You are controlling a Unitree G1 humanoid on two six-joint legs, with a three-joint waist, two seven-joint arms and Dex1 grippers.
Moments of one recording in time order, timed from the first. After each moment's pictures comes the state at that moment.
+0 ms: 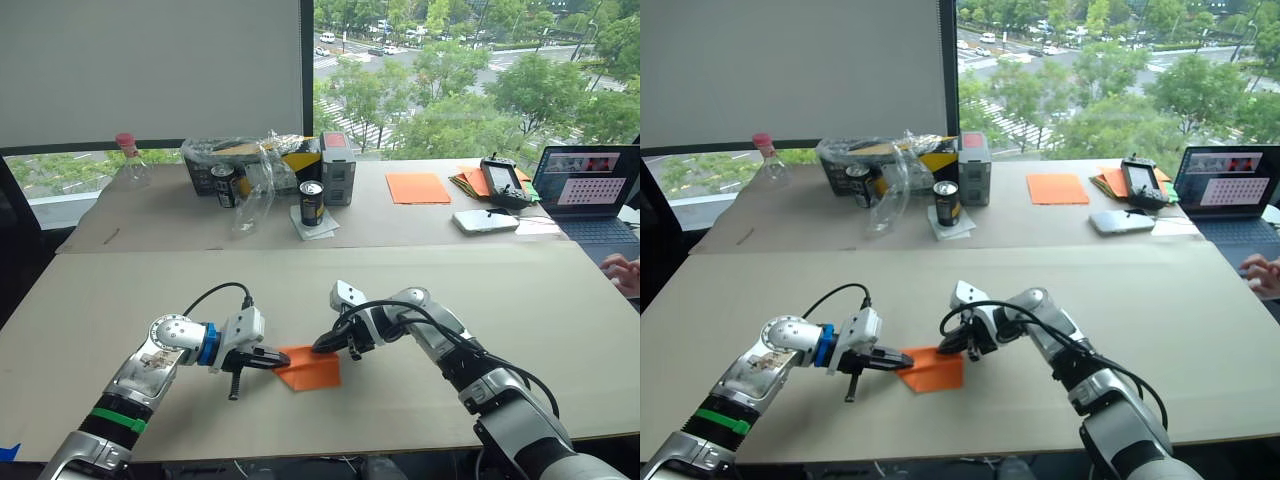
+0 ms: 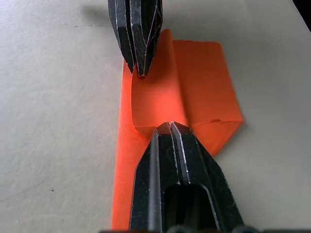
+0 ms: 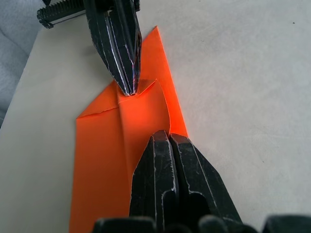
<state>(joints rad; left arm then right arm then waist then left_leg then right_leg) -0.35 0.67 -0.24 0.15 -0.20 0.11 -1.30 -0.74 -0.34 0.45 0.43 0.14 0.43 1.27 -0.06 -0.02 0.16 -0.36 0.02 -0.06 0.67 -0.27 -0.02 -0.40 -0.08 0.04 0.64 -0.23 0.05</state>
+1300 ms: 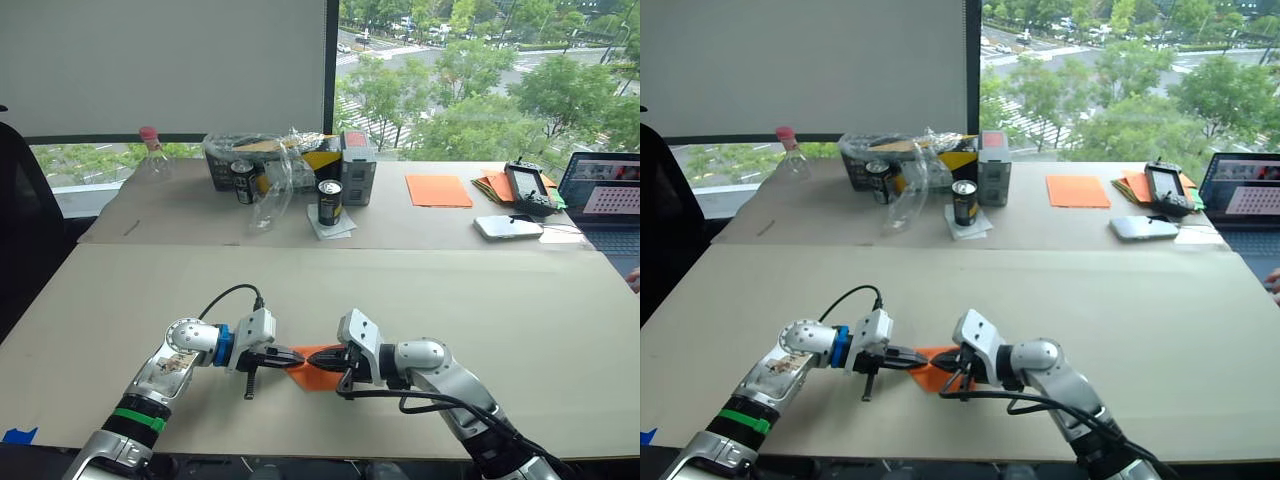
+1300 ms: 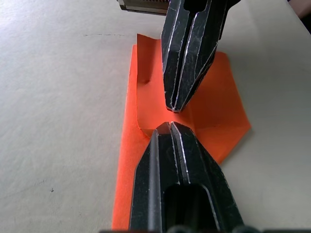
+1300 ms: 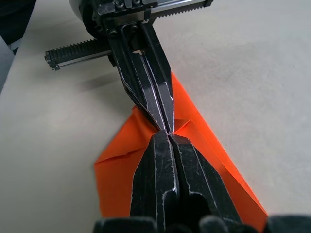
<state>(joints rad) -0.36 0.58 -0.26 0.21 -0.19 0.05 -1.31 -0.30 -0.35 0.37 -0.14 0.14 0.44 0.88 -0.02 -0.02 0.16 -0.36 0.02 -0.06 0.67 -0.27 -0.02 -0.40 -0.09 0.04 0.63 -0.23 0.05</state>
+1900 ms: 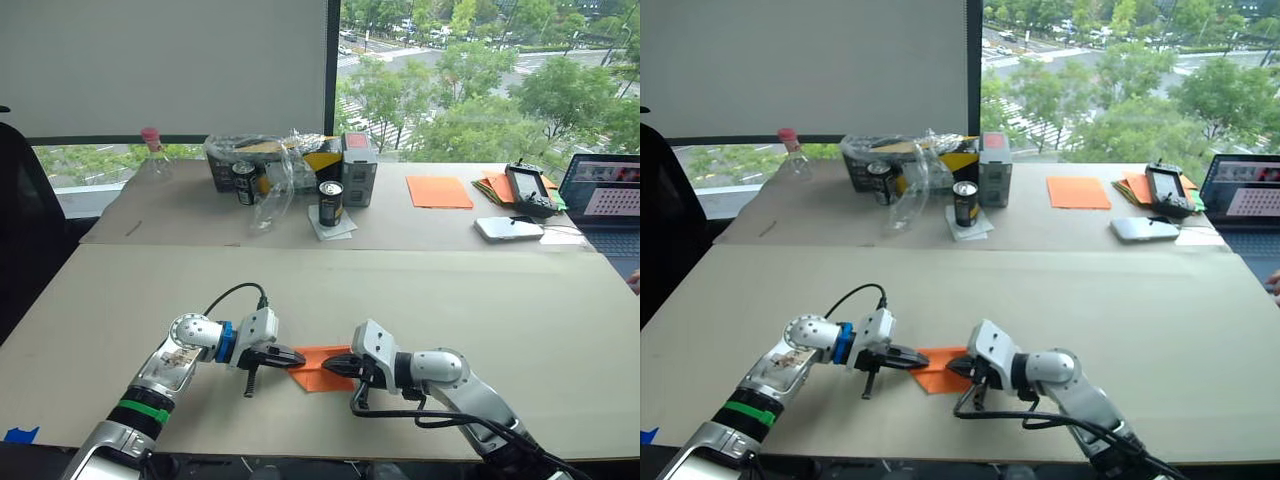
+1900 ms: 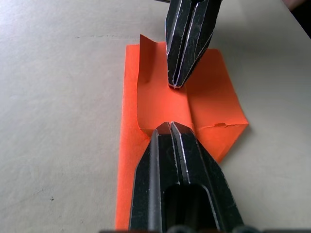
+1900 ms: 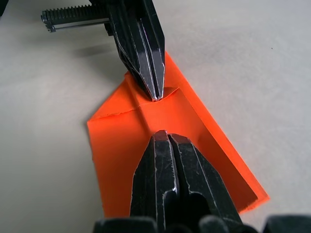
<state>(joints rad) -0.40 0.58 -0.30 0.28 -0.19 0.00 -1.34 -0.18 -0.47 0.37 -0.17 0.11 0.29 0.84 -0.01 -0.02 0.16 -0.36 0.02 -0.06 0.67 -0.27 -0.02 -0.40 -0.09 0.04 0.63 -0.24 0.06</state>
